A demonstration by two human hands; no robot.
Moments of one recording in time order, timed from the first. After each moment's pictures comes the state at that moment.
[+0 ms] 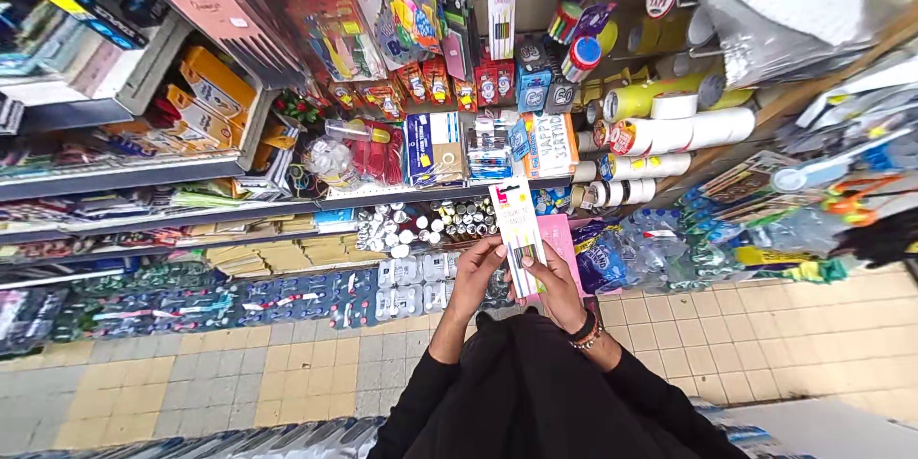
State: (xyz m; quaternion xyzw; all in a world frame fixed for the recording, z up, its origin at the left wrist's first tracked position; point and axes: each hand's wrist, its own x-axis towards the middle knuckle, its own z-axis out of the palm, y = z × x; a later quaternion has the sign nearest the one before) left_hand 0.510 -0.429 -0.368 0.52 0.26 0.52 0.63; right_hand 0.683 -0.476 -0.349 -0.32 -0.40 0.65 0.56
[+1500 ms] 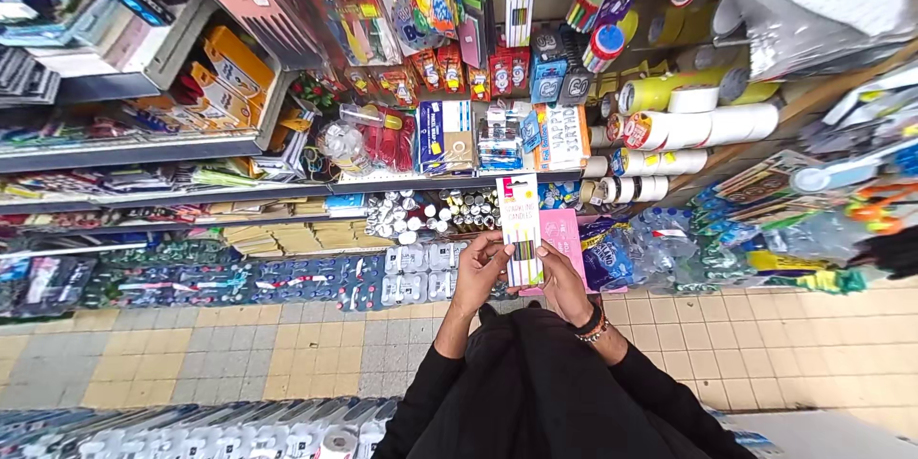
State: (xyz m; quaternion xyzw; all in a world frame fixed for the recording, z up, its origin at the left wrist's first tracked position) left_hand 0.509 -0.456 -0.362 0.49 0.33 0.53 0.60; right_hand 0.690 -0.488 -0.361 -0.30 -0.36 0.71 0.52
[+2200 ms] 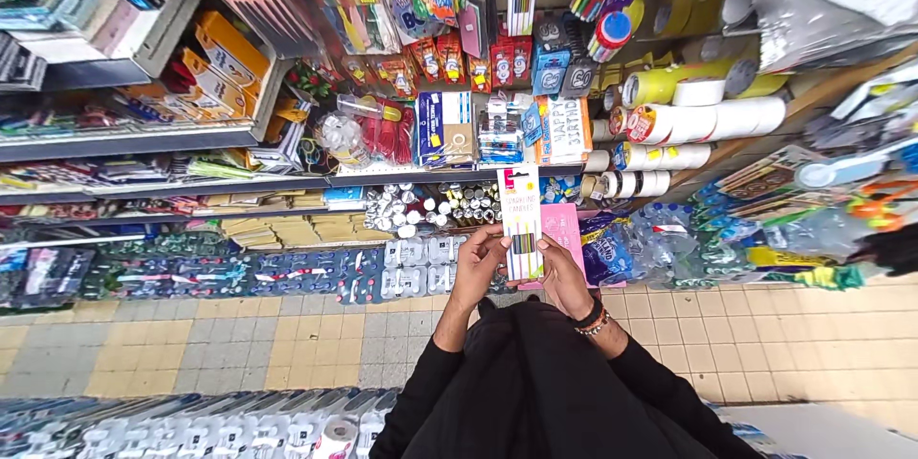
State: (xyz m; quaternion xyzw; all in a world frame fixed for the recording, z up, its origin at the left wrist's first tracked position) left_hand 0.507 -0.455 -0.365 0.49 0.32 0.53 0.61; right_hand 0.690 -0.486 -0.359 -0.30 -0.33 0.73 0.52
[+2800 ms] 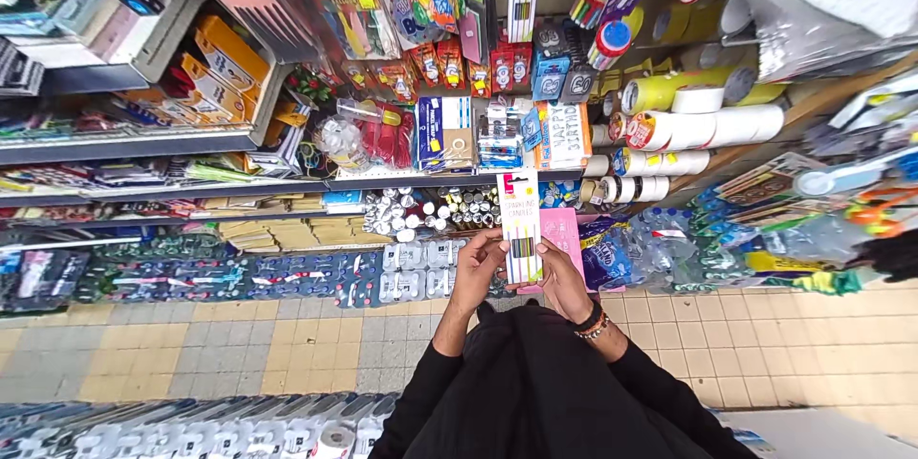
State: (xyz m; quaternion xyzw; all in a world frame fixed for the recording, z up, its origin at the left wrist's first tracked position) left_hand 0.507 -0.447 -0.367 0.50 0.32 0.54 0.60; right_hand 0.691 -0.477 -0.360 -0.30 -0.34 0.73 0.51
